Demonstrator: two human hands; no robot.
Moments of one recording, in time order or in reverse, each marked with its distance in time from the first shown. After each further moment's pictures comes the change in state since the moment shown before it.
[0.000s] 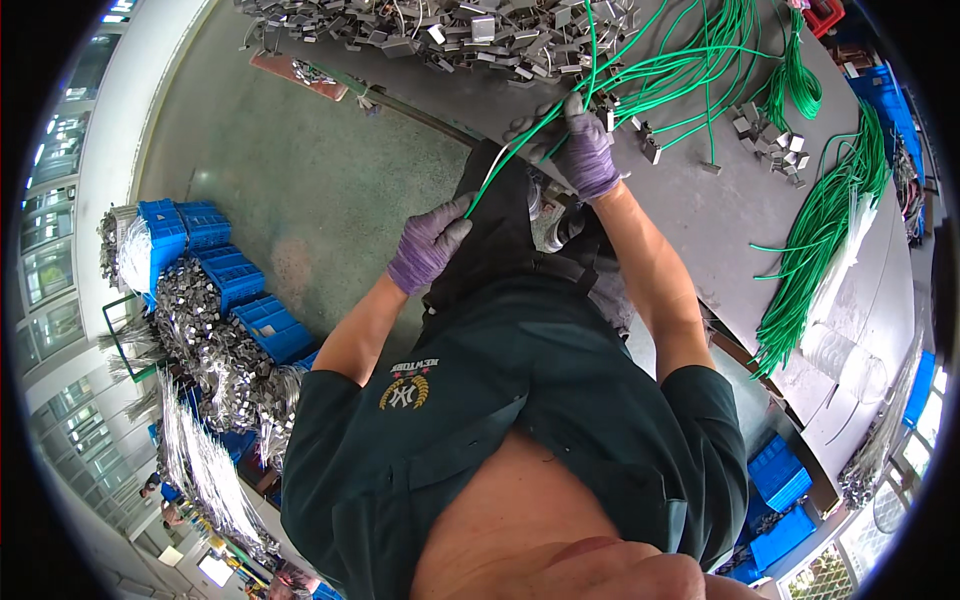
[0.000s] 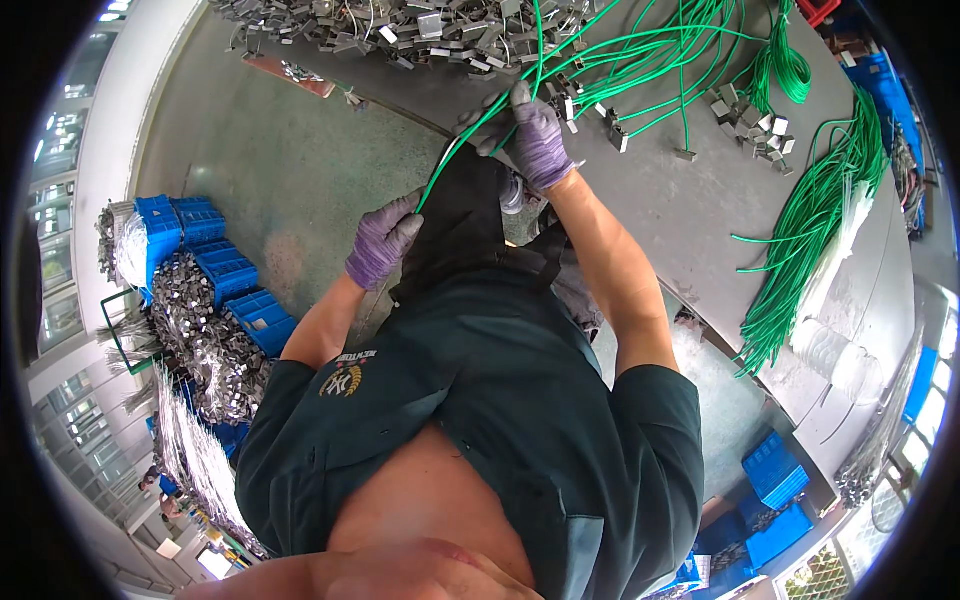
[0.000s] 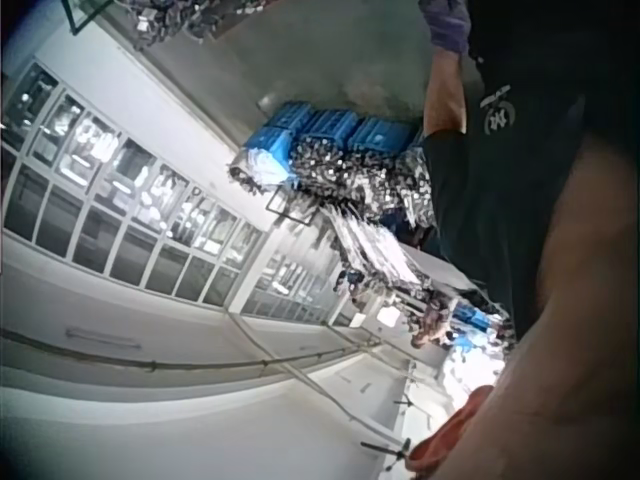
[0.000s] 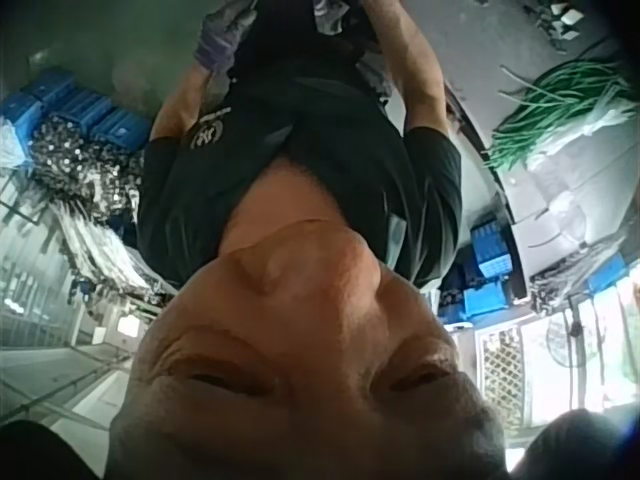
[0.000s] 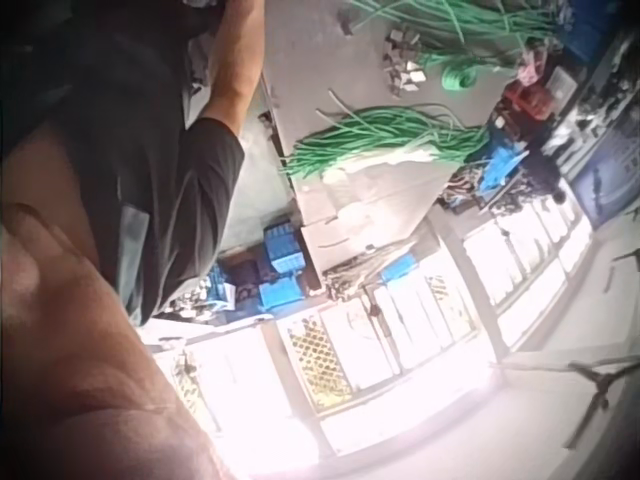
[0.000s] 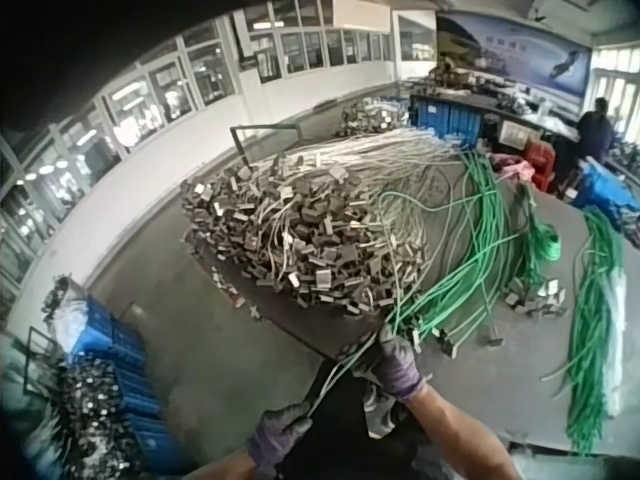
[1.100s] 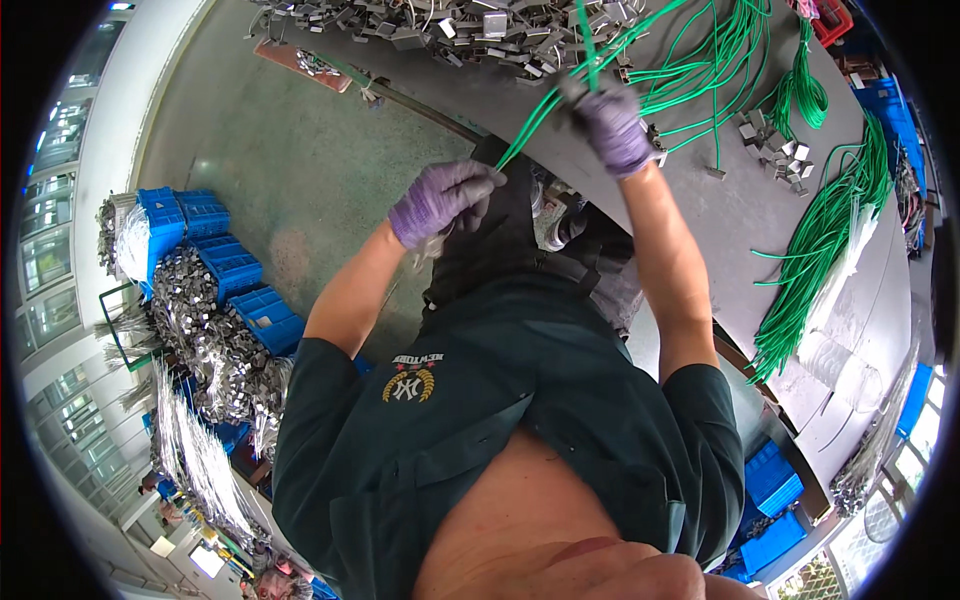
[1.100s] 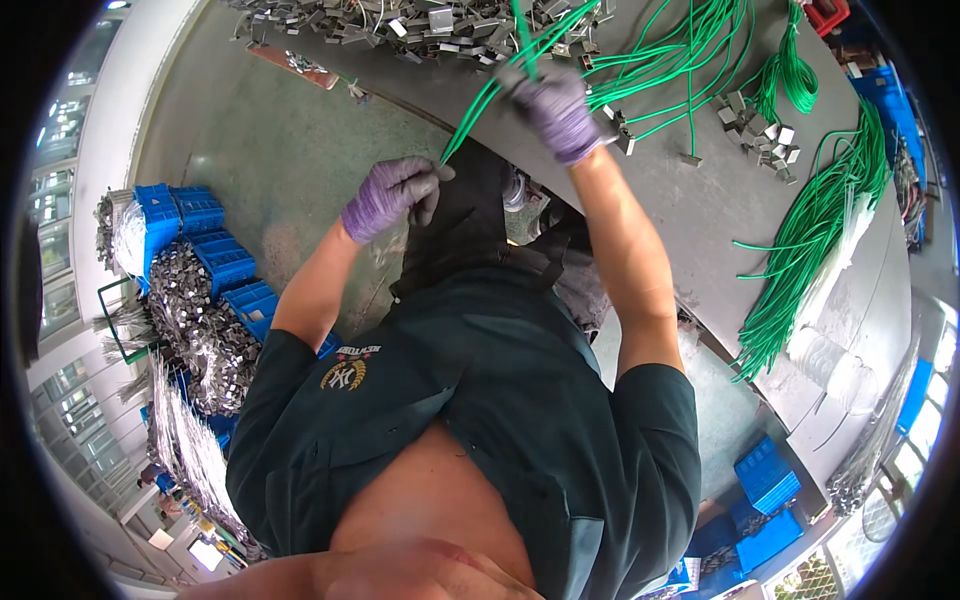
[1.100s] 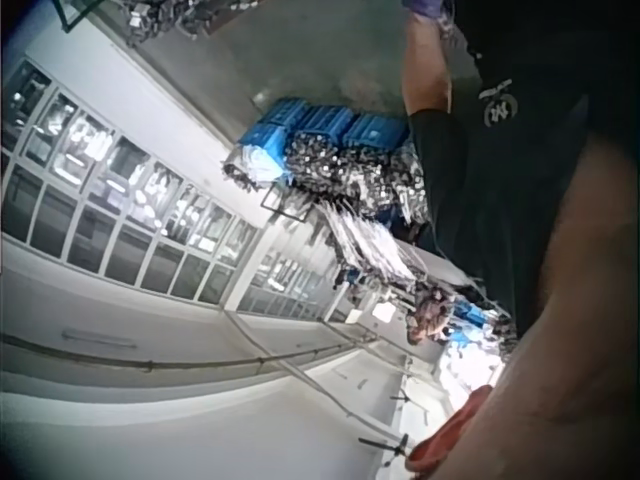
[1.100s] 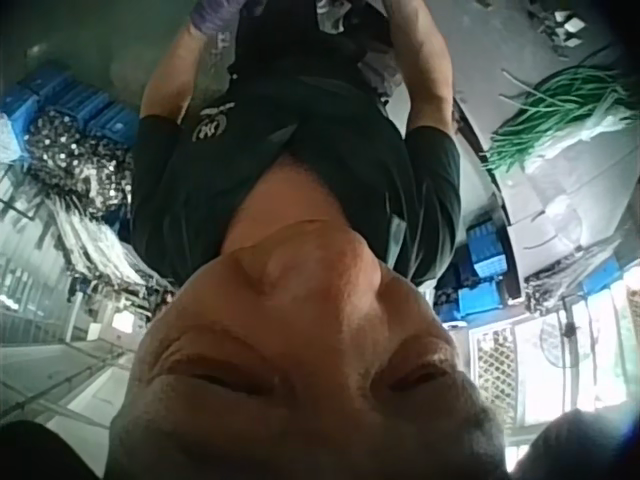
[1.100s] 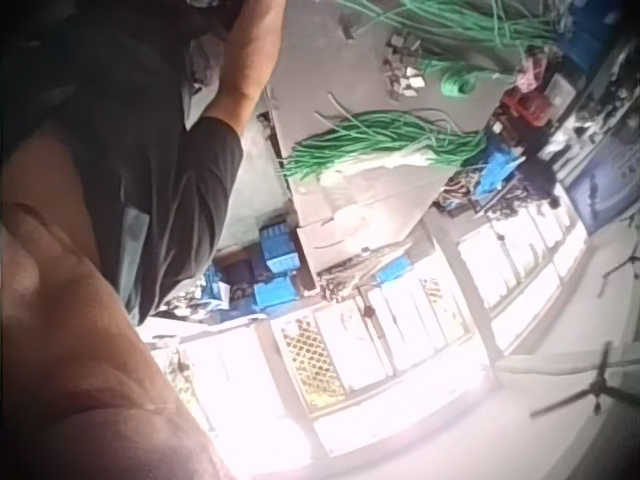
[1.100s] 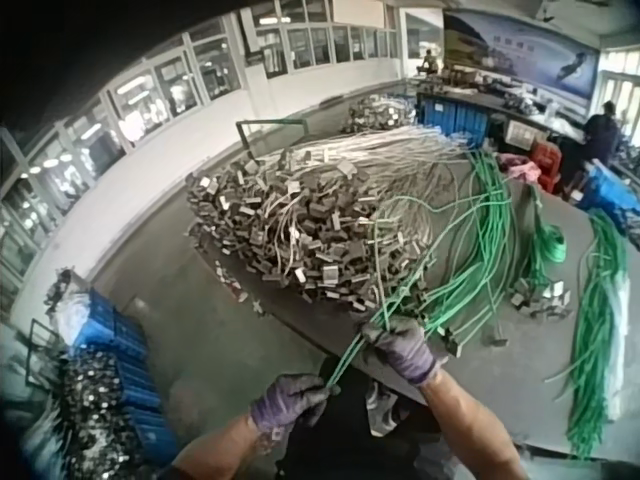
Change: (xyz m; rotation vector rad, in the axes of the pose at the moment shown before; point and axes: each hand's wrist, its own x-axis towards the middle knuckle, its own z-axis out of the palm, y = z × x) left_hand 0.051 0.039 -0.014 -0.326 -0.285 -0.216; right_hand 0.016 -0.036 0.013 -0.542 0.045 -0.300
